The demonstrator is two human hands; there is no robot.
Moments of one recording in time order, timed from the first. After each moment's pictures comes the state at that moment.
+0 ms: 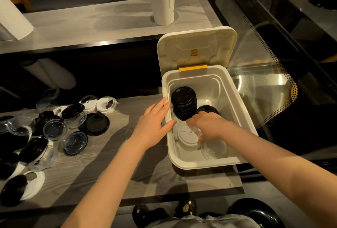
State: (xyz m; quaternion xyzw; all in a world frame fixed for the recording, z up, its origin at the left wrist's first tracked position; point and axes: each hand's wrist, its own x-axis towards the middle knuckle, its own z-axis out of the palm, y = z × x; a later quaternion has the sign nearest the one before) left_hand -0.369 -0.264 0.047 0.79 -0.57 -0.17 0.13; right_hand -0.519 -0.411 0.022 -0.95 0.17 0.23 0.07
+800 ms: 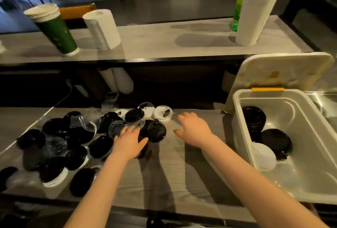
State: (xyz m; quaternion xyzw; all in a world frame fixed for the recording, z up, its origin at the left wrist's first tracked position) left_hand -0.162 -0.099 0.036 0.92 -0.36 -0.17 -0.02; right_hand -0.308 -0.268 0.056 -0.96 0.23 0.03 0.15
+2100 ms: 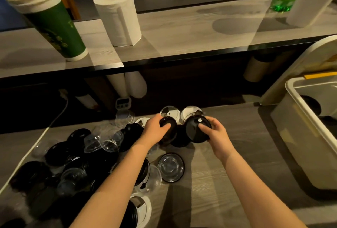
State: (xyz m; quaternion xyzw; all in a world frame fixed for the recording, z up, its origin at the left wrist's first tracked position) left_hand -0.010 -0.133 -0.015 0.84 -0.38 -0.28 0.28; right_hand -0.196 -0.215 -0.027 -0.43 0.46 -0.29 0.73
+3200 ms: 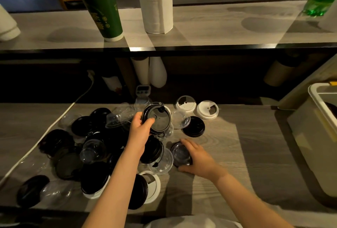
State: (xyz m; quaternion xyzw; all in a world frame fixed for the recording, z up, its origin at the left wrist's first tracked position) left_hand -0.017 -0.027 0.021 0.70 -0.09 -0.32 0.63; right_hand -0.189 -0.126 -0.065 -0.90 0.25 0.08 0.34
